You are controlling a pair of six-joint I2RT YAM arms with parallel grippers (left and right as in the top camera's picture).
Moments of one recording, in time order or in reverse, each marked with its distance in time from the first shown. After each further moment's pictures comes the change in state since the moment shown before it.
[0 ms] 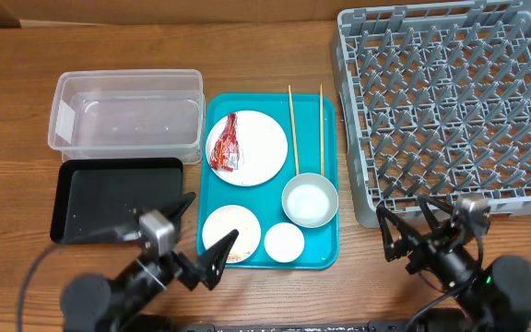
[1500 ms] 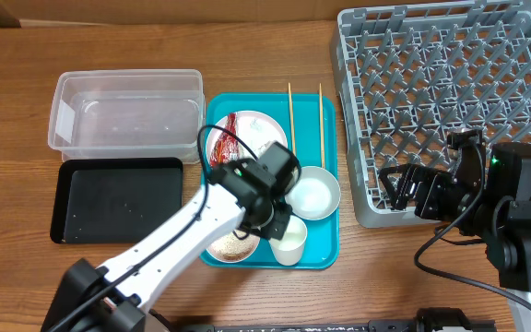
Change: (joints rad) left arm -0.595 1.250 0.549 -0.613 -0.498 -0.100; right arm 0.000 0.625 0.502 -0.409 0.043 -0.052
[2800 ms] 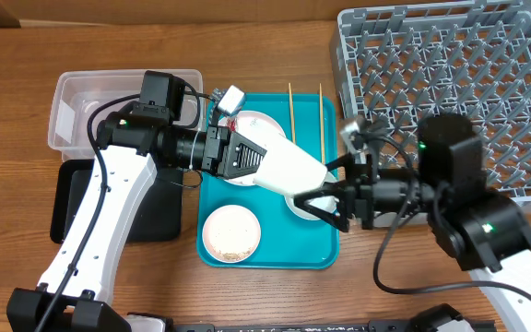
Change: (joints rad) left arm 0.508 -0.039 0.185 -0.027 1.346 0.286; right arm 0.393 0.138 0.000 0.459 -0.570 -0.014
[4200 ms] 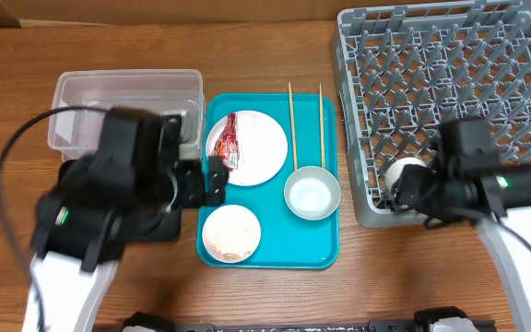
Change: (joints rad) left arm -0.118 -0.400 0.109 -0.215 -1.412 -0.283; right arm -0.267 0.178 0.053 -0.657 0.936 0.190
